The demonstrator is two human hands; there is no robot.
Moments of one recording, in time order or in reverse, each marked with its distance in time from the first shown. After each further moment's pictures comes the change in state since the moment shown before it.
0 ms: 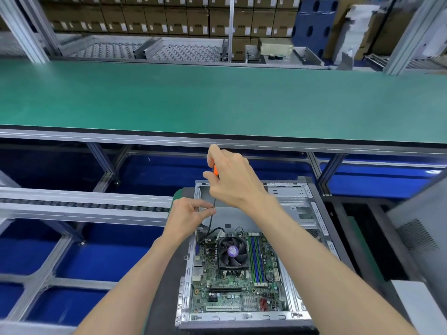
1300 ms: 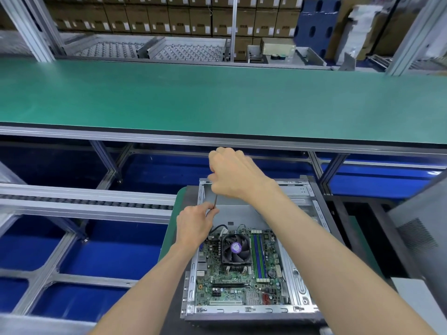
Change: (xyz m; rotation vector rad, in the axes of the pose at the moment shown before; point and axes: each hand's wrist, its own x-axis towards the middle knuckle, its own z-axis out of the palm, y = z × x) left_hand -0.011 -0.022 0.033 0.420 0.229 0.096; right_hand 0.015 -0.011 -0.011 -0.271 -0.273 -0.028
